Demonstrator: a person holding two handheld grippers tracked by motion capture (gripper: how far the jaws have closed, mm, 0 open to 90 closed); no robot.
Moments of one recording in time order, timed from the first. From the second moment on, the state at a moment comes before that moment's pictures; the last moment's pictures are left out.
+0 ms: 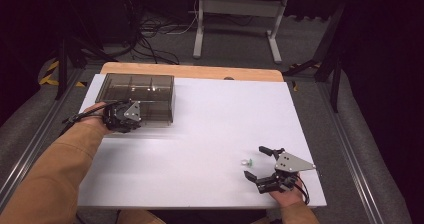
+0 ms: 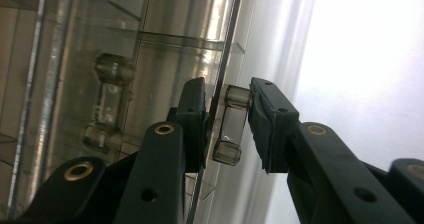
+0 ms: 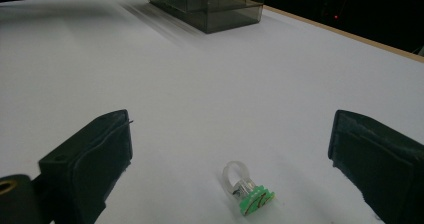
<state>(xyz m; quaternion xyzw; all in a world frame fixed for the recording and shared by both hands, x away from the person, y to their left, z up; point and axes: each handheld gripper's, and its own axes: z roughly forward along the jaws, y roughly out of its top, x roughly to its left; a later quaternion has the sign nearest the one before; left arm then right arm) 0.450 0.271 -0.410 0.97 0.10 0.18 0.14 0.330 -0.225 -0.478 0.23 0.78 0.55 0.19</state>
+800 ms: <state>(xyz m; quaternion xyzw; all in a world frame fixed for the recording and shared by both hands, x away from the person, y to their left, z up) 0.430 0.267 -0.407 0.97 0.10 0.15 0.14 0.330 -0.225 -0.478 0.22 0.78 0.55 0.19</state>
